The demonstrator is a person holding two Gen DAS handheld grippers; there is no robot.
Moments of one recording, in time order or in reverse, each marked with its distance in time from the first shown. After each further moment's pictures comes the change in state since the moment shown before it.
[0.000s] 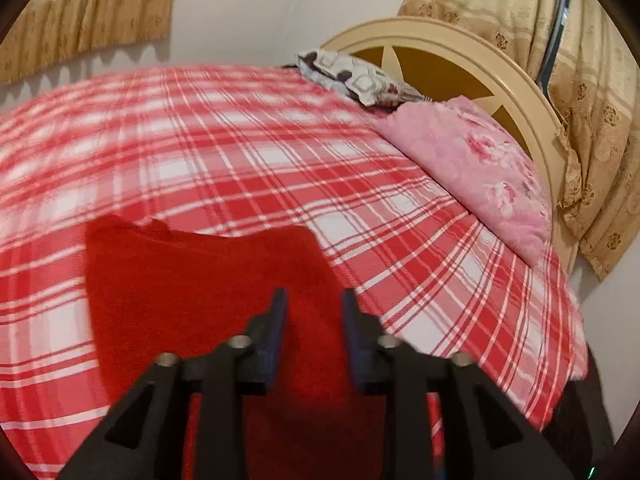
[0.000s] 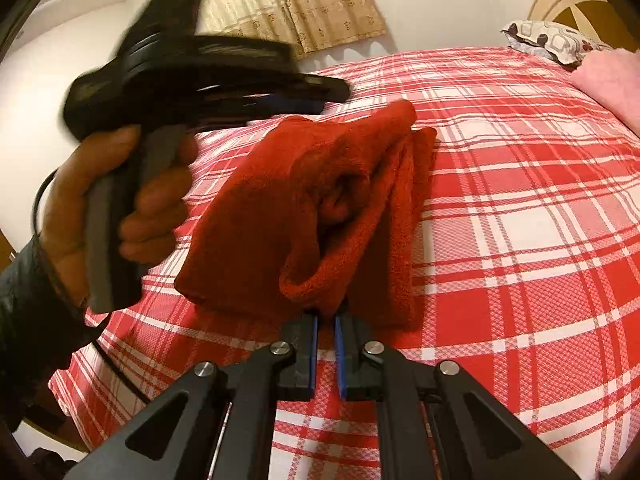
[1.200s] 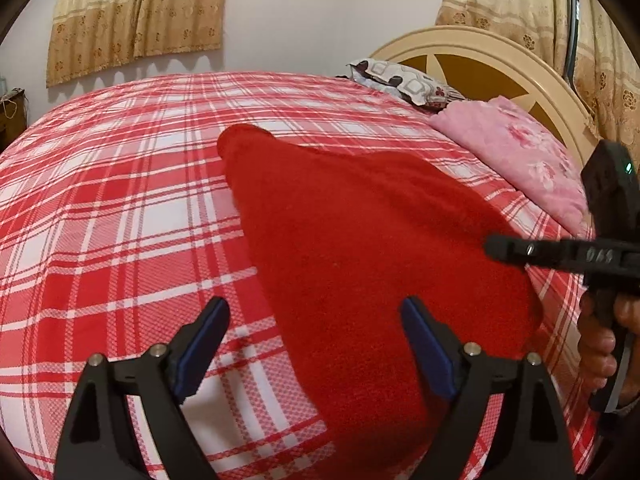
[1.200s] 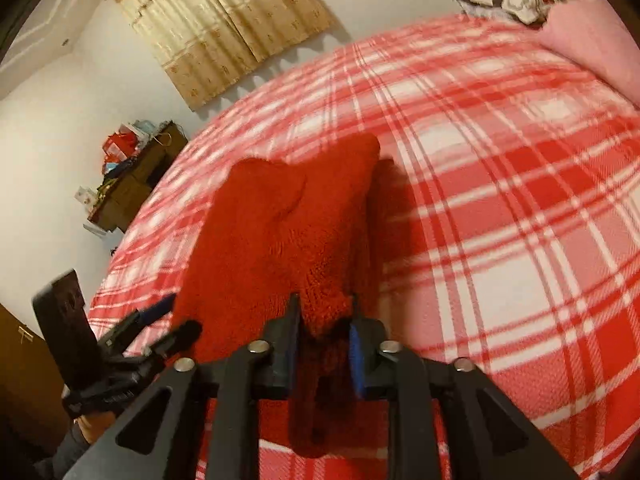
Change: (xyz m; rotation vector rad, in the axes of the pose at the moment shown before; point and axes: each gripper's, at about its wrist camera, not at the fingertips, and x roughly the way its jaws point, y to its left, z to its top) left arm -0.027 0.051 -0.096 -0.034 -0.057 0.167; right arm 0.018 -0.044 0.077 0.181 -0.019 -0.068
